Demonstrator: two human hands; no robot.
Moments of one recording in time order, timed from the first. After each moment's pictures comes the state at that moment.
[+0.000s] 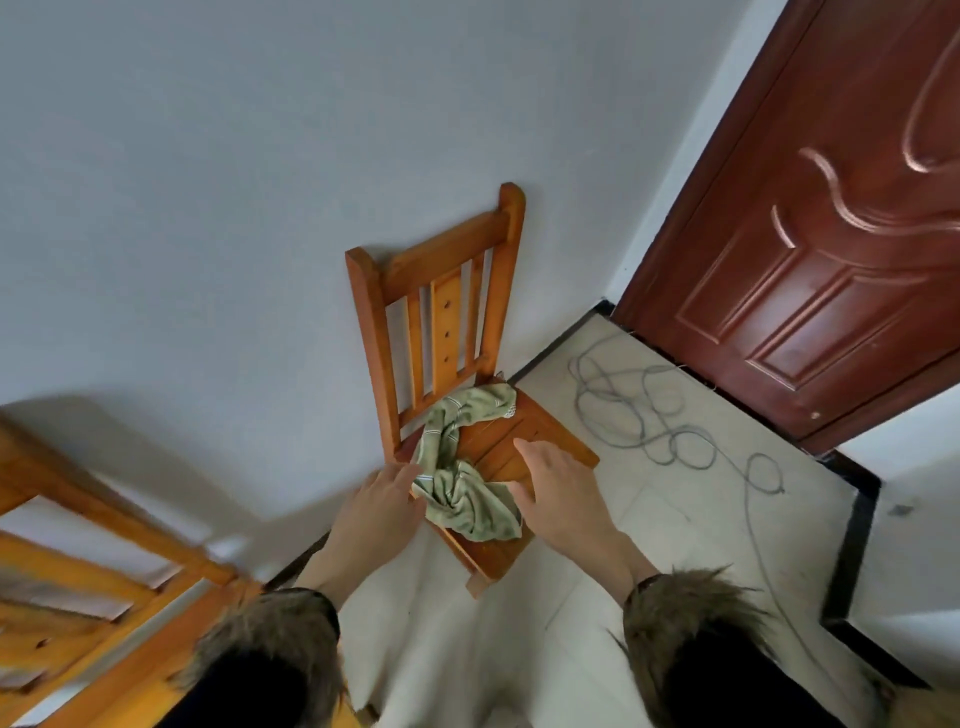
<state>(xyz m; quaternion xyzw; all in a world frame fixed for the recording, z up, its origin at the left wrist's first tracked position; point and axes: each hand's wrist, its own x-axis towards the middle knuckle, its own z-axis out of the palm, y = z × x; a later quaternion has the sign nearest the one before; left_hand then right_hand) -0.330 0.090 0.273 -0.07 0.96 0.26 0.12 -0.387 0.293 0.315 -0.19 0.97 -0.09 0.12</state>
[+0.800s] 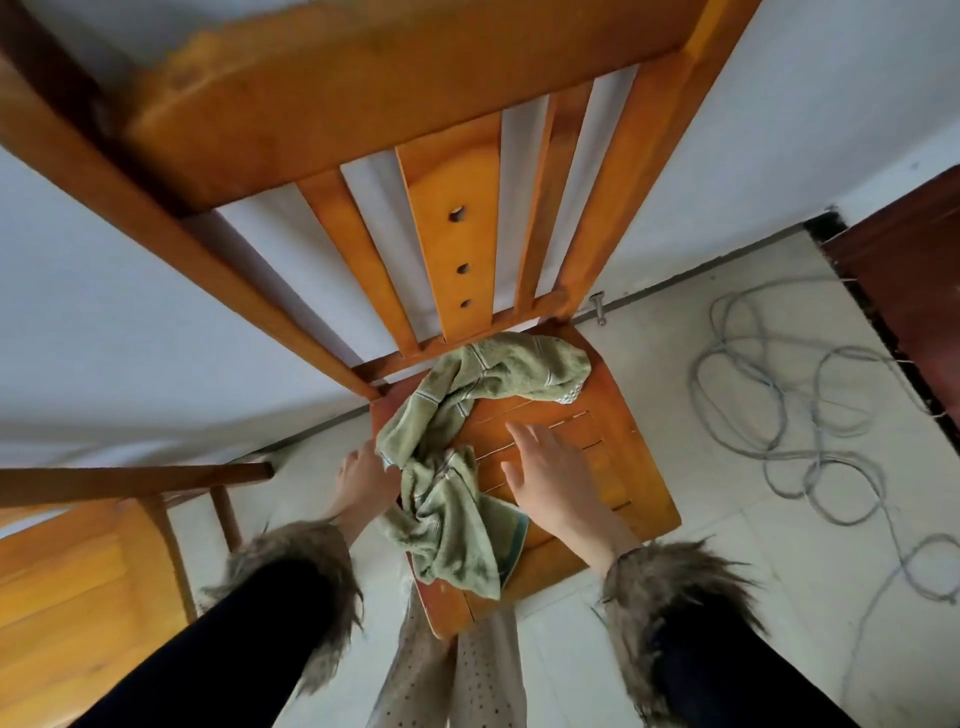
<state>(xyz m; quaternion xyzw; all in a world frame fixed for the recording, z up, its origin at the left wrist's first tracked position) -0.548 0.116 0.002 -0.51 0.74 0.35 0.26 -0.672 0.286 0.047 -0.35 0.88 -0.06 0.32</state>
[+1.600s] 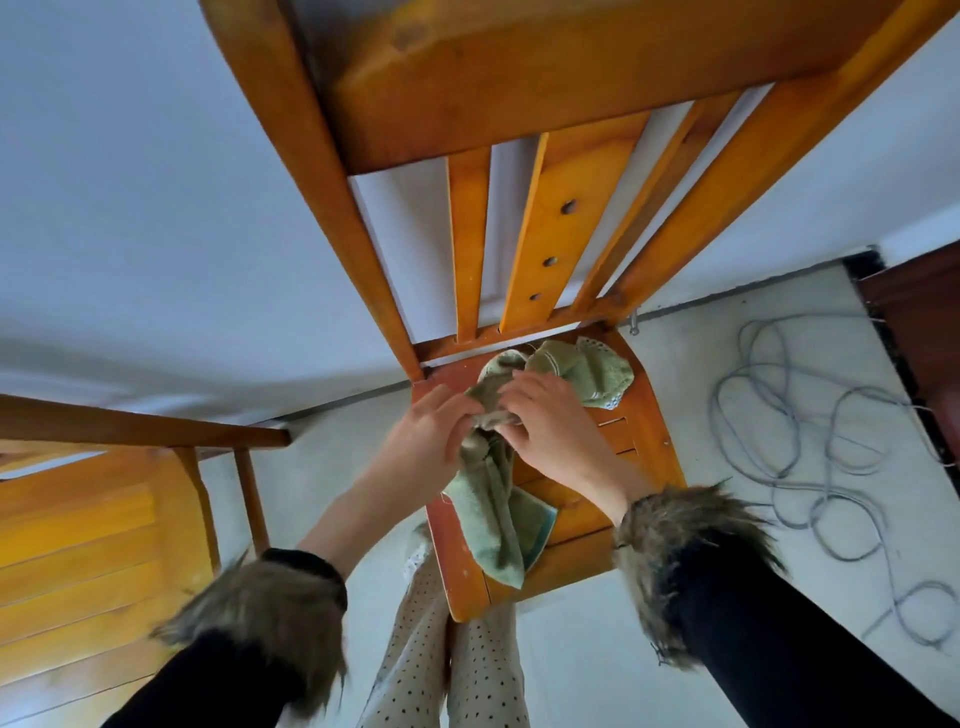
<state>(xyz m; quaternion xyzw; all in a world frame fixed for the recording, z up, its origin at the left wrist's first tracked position) -0.546 0.106 0.086 -0.20 0.91 0.38 -0.01 -0.678 0.222 0.053 -0.53 0.80 -0.10 0.24</state>
